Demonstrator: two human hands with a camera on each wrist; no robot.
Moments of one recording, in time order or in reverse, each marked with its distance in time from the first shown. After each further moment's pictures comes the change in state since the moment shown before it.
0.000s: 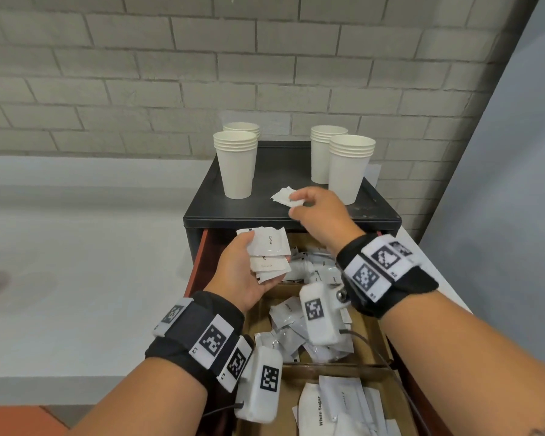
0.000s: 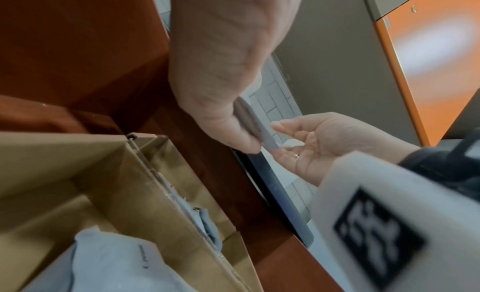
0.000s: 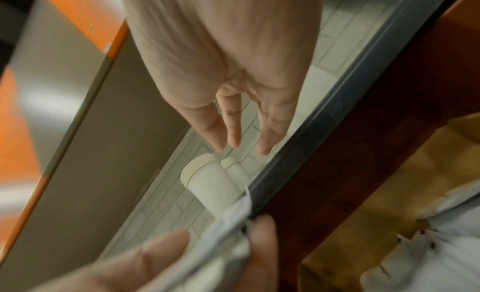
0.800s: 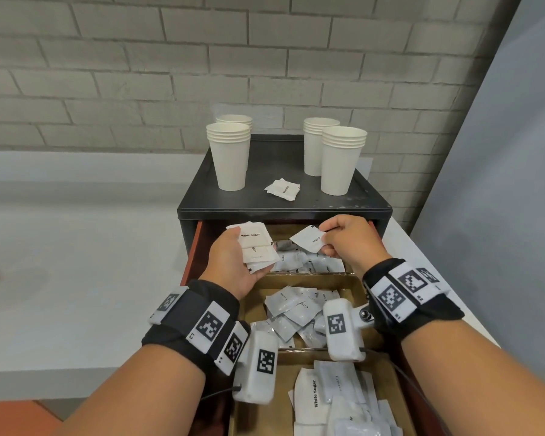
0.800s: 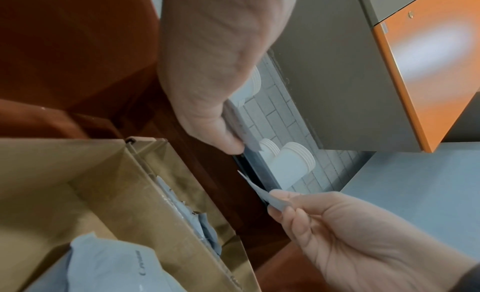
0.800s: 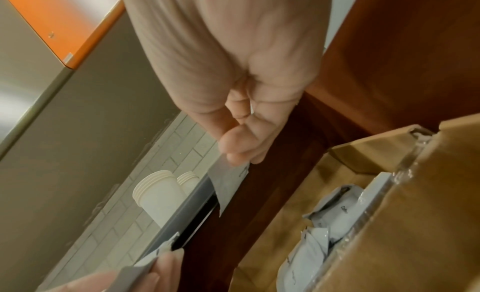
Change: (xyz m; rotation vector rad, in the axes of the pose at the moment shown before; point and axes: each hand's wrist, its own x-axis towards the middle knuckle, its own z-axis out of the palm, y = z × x) left_hand 0.008 -0.002 -0.009 -0.047 0.145 0.011; right_hand -0.031 0.050 -0.024 0.110 0.083 0.262
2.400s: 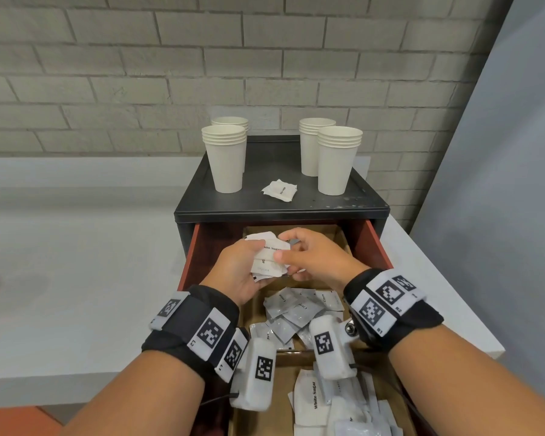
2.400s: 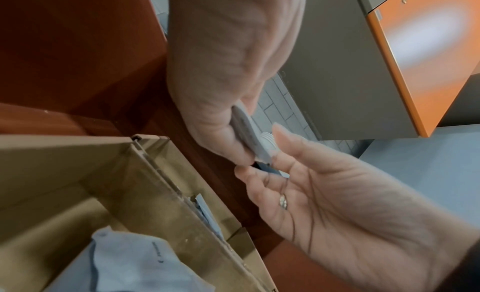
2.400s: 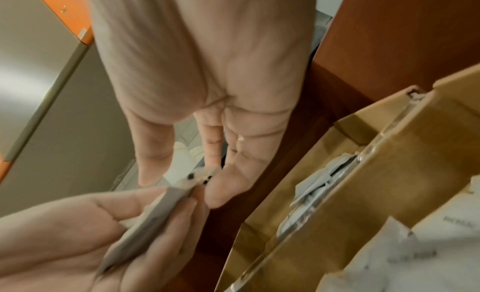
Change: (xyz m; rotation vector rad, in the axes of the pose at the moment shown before) left_hand -0.007 -0.007 0.009 0.239 -0.088 -0.019; right_hand -0.017 0.000 0.030 0.005 -0.435 -0.058
